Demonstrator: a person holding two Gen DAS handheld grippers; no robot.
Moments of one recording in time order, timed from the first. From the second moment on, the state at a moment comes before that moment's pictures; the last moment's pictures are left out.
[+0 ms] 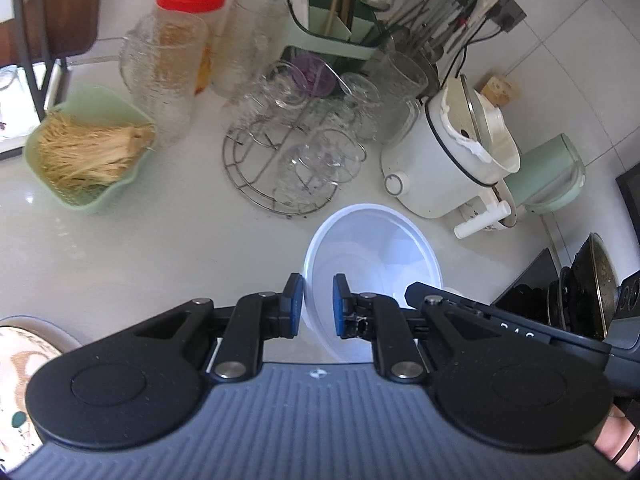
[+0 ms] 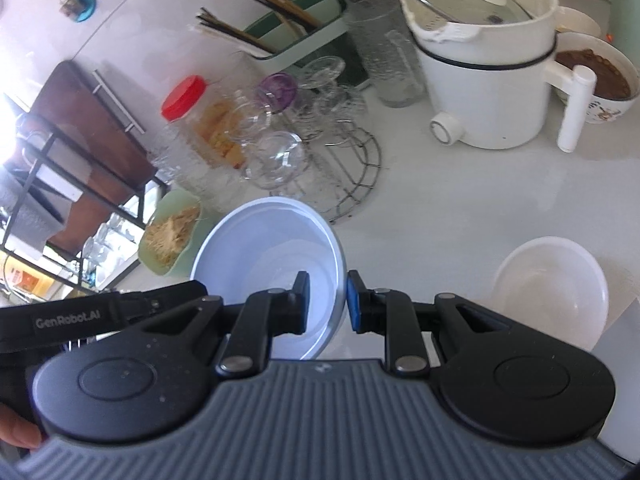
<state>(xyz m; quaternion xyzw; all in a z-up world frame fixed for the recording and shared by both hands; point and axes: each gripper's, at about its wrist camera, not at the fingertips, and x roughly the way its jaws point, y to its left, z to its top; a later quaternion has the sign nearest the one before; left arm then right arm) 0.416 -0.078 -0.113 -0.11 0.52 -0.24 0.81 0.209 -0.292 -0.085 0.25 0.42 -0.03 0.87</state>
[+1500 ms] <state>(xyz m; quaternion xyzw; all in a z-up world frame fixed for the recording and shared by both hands) 0.369 0.026 -0.177 -0.07 0.57 -0.23 0.79 0.182 -0.176 -0.151 0.23 0.50 -0.06 0.83</state>
